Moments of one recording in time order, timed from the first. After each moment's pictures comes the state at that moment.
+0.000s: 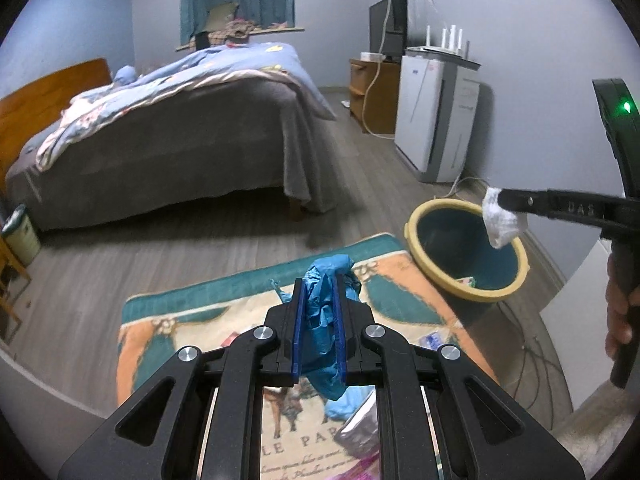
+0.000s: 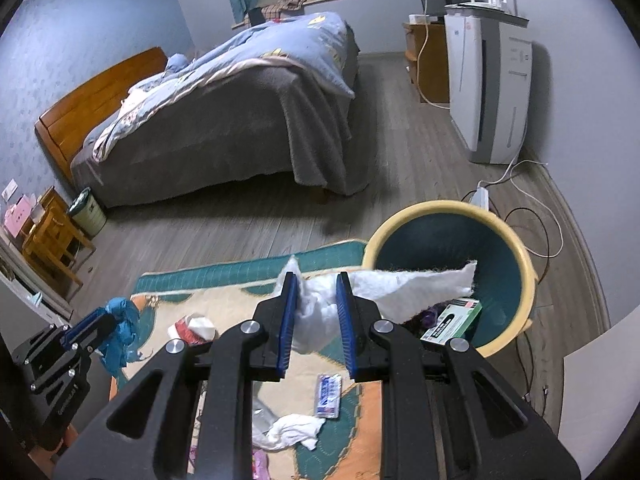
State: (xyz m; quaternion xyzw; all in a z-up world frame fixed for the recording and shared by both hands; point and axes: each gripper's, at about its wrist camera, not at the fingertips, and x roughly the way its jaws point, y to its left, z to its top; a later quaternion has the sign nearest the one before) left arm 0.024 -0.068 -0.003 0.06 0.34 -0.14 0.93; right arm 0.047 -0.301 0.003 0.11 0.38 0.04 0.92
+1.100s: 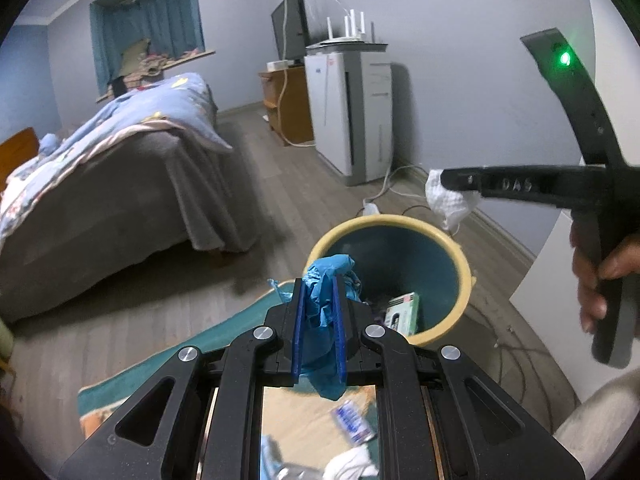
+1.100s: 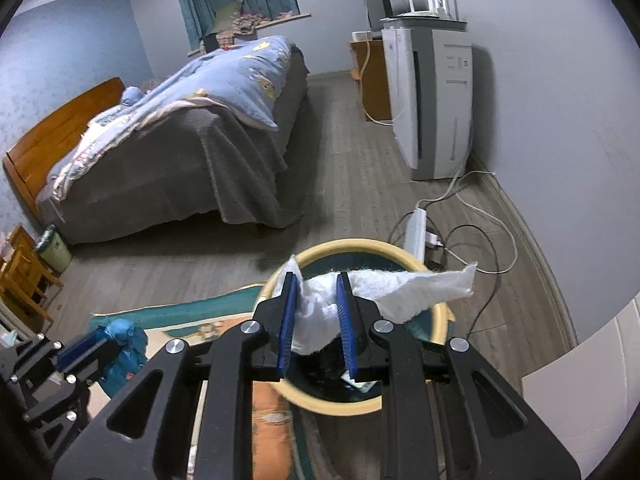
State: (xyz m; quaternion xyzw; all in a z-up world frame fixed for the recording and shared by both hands) left arm 0.059 -0.221 0.003 0.15 0.31 -0.26 0.90; right arm 0.071 -0.421 -0.001 0.10 0.36 -0.05 0.92
